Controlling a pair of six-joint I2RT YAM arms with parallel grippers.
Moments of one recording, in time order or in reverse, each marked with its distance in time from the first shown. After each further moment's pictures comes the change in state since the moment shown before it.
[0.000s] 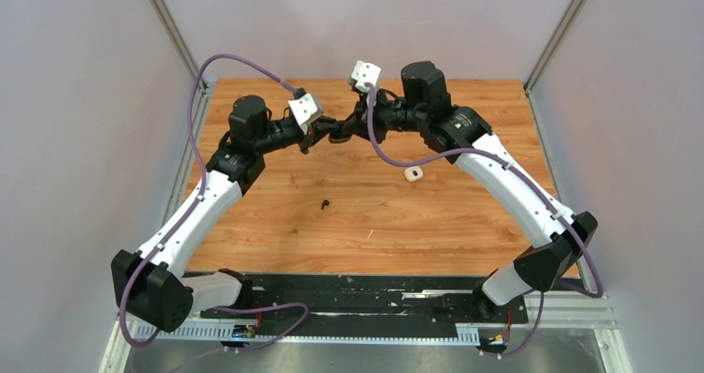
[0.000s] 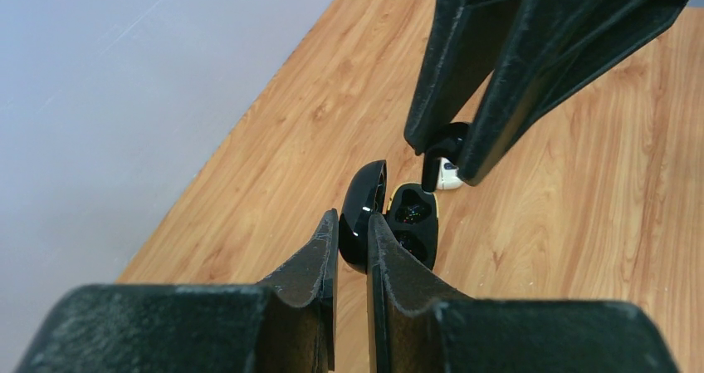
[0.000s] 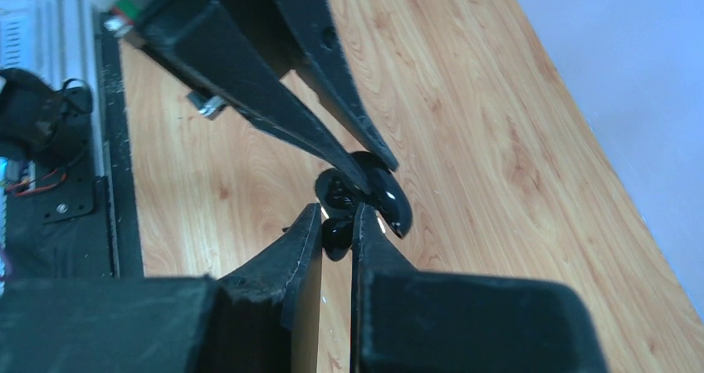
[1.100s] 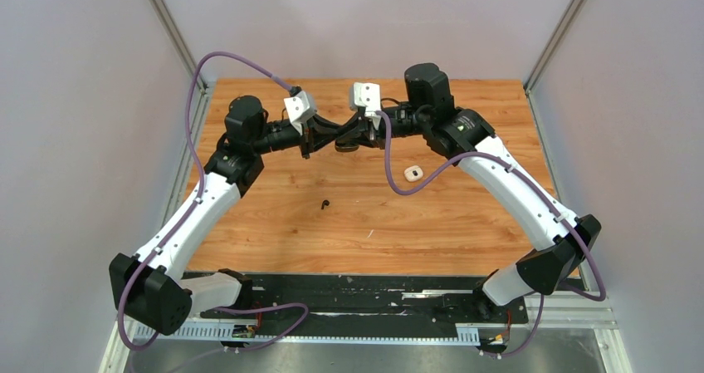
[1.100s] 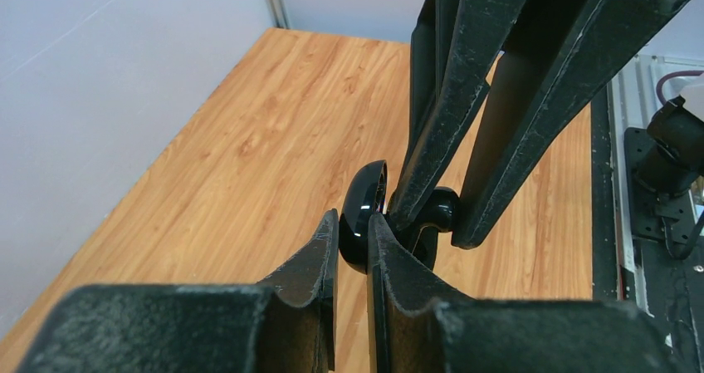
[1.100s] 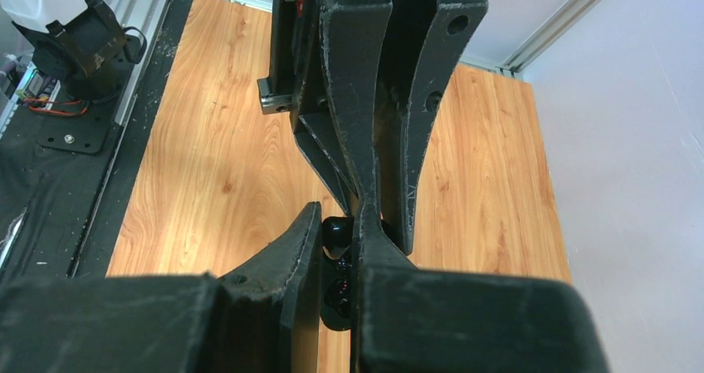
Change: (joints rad) left arm -0.002 -0.016 -0.002 0.053 0.165 -0.178; right arm -0.011 -0.025 -0.034 0.026 -0.328 -0.314
